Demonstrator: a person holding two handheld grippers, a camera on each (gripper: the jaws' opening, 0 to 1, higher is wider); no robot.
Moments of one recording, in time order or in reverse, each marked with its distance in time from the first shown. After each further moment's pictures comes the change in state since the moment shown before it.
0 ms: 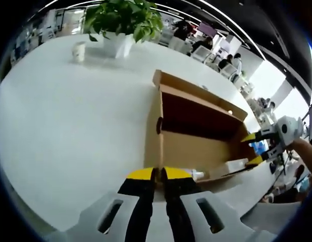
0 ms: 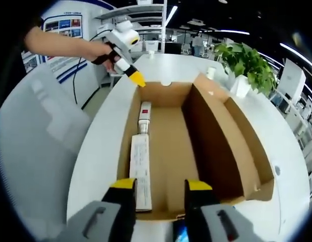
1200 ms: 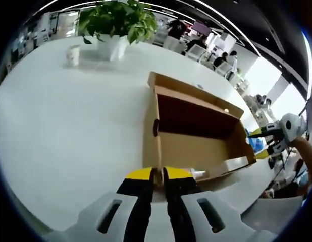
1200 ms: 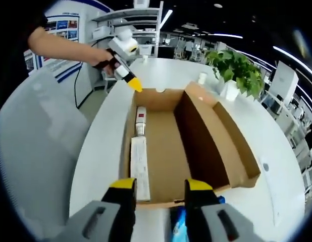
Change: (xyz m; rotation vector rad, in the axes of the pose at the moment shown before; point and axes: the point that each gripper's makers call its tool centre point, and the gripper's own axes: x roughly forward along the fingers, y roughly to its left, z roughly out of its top) left arm -0.005 -0.009 -0.003 0.041 0.008 -0.029; right arm -0.028 -0.003 0.001 0.014 -0.034 -0.092
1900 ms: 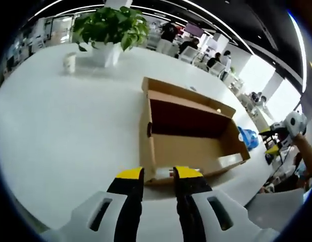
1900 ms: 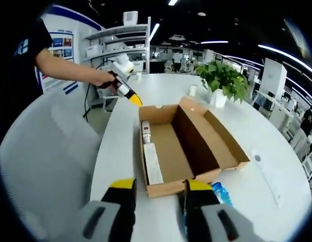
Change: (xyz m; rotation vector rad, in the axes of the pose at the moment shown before) left arm -0.015 -0.010 0.006 0.048 -0.032 -0.039; right arm -0.065 0.018 -0.002 0.088 -0.119 -0.028
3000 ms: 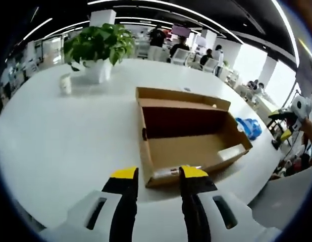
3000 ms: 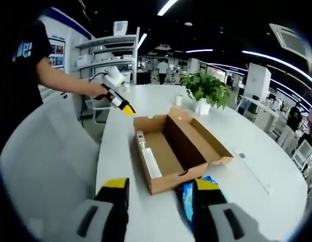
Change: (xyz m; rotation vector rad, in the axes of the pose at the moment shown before) left arm -0.011 -0.002 0.003 0.158 -0.047 0.034; right arm -0.054 0.016 -0.001 0.054 -0.114 -0.124
